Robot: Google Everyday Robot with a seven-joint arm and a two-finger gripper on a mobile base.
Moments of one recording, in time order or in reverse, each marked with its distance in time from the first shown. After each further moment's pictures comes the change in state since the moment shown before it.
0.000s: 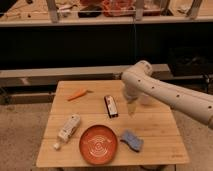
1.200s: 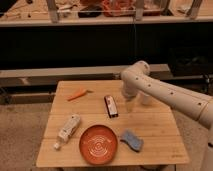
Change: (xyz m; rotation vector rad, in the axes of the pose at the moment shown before) arm 0.004 -0.023 0.028 -0.001 -0.029 -0.030
